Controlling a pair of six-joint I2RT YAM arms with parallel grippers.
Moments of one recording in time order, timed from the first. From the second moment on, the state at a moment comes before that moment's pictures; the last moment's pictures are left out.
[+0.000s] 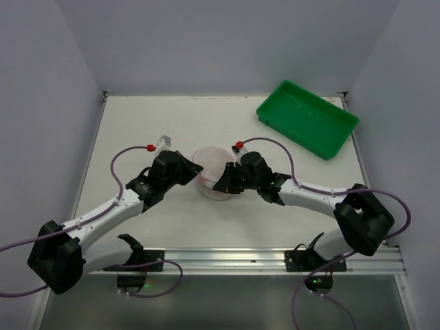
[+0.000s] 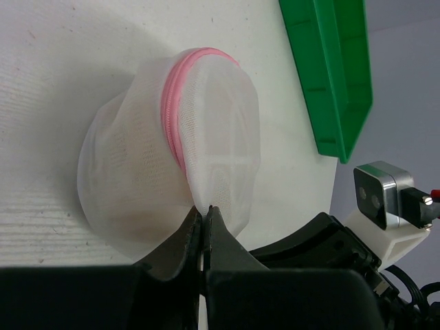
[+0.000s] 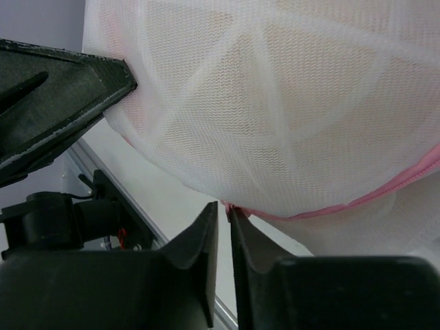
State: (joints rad) left arm -0.62 1.11 0.66 -0.09 -0.13 -1.14; right arm 0.80 1.47 0.76 0.14 -0.24 0.82
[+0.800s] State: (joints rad) left arm -0.54 1.28 0.76 -0.01 0.06 -0.62; right arm 0.71 1.24 0.72 -0.09 -0.11 0.52
